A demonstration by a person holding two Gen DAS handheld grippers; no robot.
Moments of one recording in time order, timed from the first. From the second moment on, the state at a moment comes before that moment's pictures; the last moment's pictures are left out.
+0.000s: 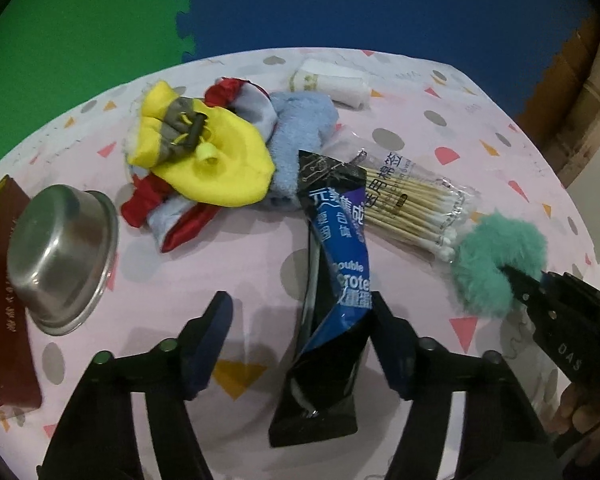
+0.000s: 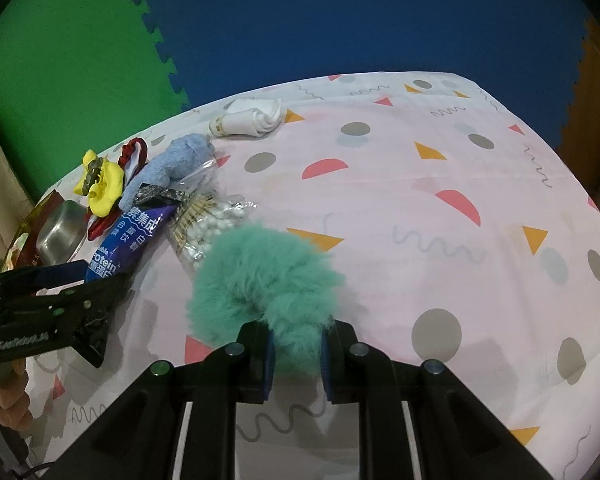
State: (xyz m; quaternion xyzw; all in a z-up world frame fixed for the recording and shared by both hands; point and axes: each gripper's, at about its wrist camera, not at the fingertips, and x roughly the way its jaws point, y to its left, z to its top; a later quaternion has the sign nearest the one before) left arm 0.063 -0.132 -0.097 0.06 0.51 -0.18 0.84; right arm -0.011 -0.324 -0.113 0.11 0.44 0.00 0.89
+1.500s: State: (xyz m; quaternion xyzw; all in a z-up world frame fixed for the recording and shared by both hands) left arm 0.054 -0.007 -0.002 0.04 0.45 -0.14 0.88; right arm -0.011 -0.323 -0.113 0.11 0.44 0.00 0.89
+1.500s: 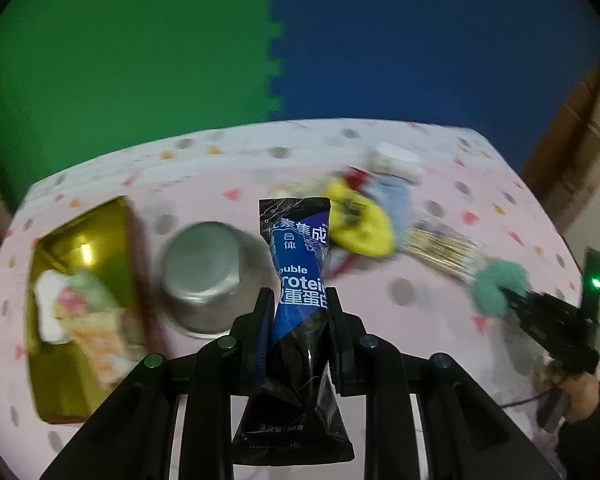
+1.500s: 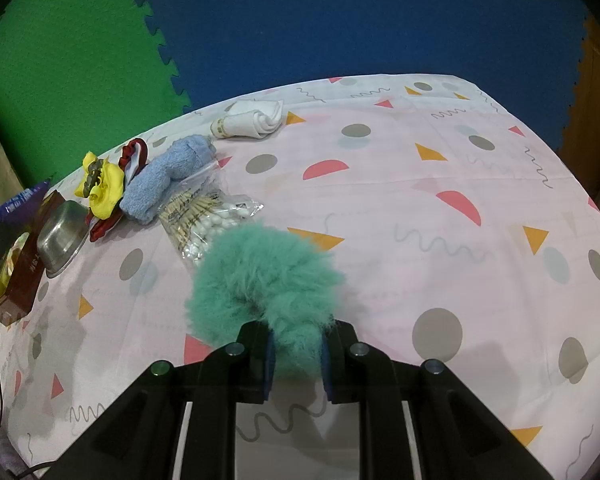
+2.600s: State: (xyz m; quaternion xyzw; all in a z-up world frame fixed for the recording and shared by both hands) left arm 0.161 0.187 -0.065 -0.01 0.51 0.06 0.86; right arm -0.012 -0.319 -0.114 0.09 0.44 -0.01 0.89
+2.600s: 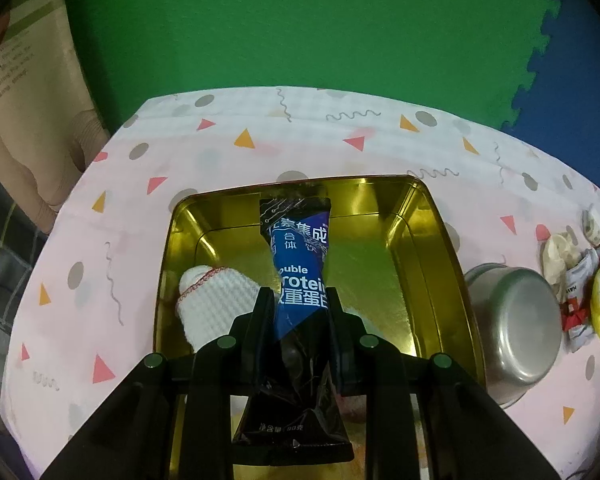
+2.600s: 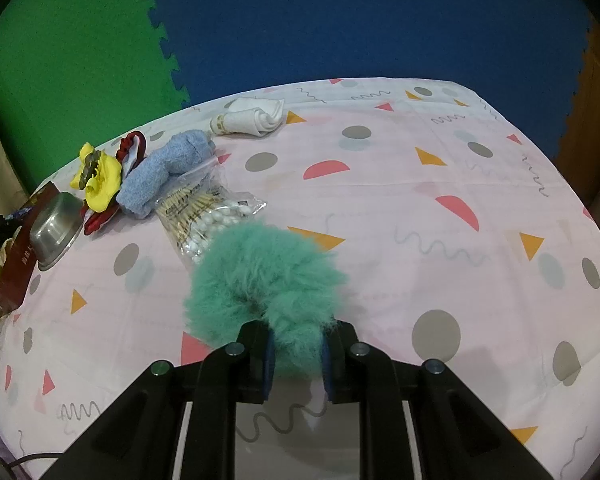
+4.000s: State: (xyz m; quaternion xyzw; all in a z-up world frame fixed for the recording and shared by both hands) left arm 0.049 0.165 -0.022 -0.01 0.42 0.08 0.91; right arm -0.017 -0.272 -0.084 0.05 0.45 0.03 0.89
